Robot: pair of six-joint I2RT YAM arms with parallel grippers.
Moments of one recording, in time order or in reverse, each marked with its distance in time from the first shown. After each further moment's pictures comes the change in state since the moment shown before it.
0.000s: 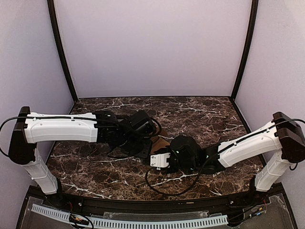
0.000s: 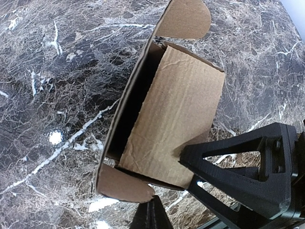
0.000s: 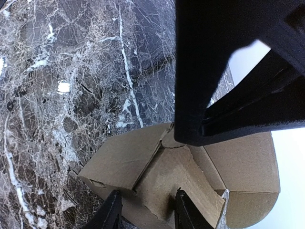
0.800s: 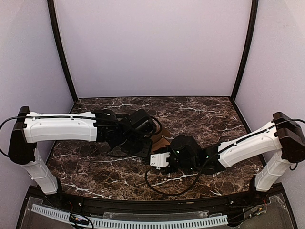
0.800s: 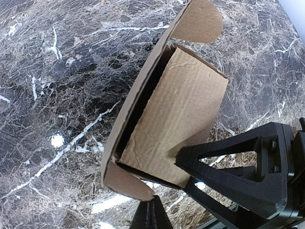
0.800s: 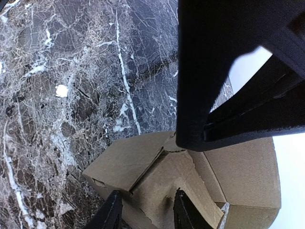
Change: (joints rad) left arm 0.001 -0.002 0.014 -0.009 0.000 0.028; right arm 0.000 0.000 -0.003 0.023 -0.003 0.002
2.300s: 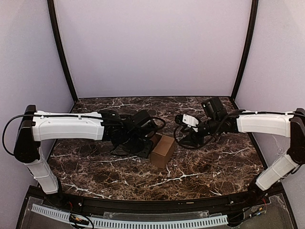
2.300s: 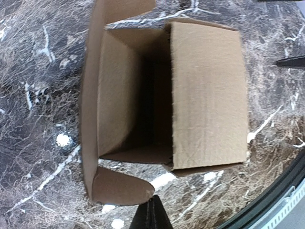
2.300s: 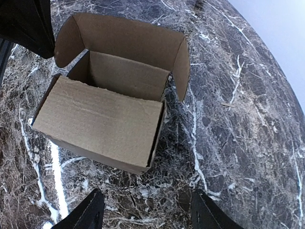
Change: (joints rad) left arm 0.047 0.058 -0.002 0.018 0.026 0.093; right arm -0.580 -0.144 0.135 -0.517 -0.676 0.137
